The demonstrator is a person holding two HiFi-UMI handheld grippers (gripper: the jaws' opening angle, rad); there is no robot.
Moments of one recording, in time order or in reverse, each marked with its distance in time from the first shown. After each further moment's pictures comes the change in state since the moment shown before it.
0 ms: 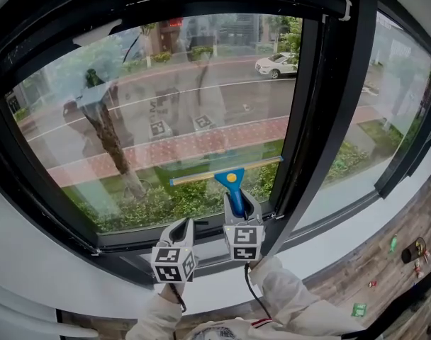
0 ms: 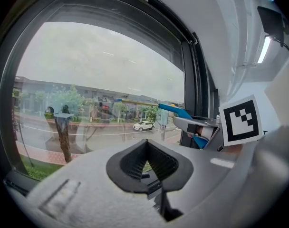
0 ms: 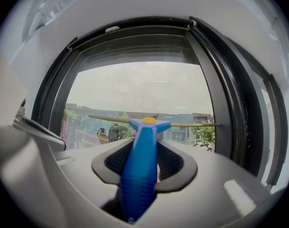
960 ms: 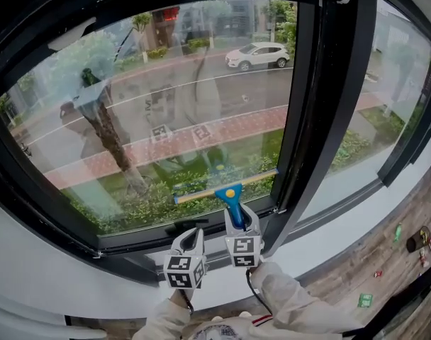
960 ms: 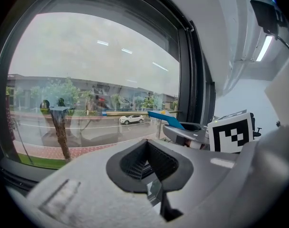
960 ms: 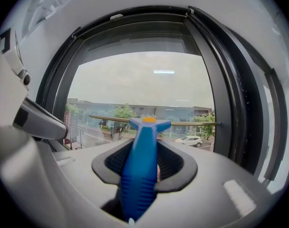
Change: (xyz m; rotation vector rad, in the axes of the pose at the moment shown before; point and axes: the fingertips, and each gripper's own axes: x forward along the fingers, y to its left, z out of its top) left arm 0.013 -0.022 -0.061 0.005 0.105 -0.047; right arm -0.007 0.008 -0.095 -0.006 0.096 0.020
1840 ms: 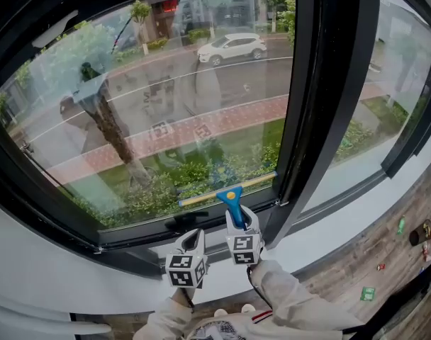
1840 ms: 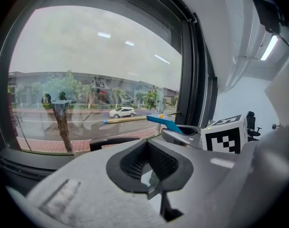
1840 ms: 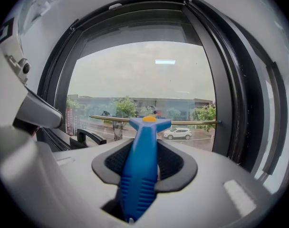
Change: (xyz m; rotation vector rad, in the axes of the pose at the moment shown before) left arm 0.002 0.001 -0.037 -0.022 0.089 0.010; right arm 0.002 0.007 -0.059 0.023 0.106 0.019
